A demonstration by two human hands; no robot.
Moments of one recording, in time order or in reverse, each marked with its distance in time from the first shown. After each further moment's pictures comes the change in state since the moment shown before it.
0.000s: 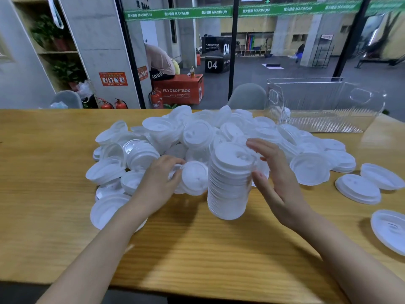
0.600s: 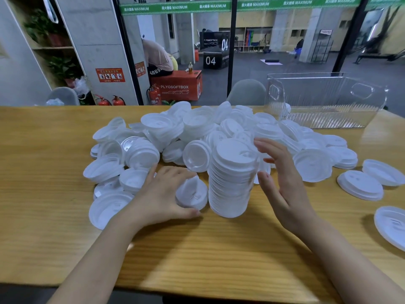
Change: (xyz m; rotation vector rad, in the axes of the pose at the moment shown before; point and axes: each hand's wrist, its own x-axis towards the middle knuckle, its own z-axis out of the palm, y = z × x) left_hand -0.021 0.000 -0.003 0.261 -0.288 0.124; right_hand -0.009 -0.004 0.004 0.017 0.083 0.017
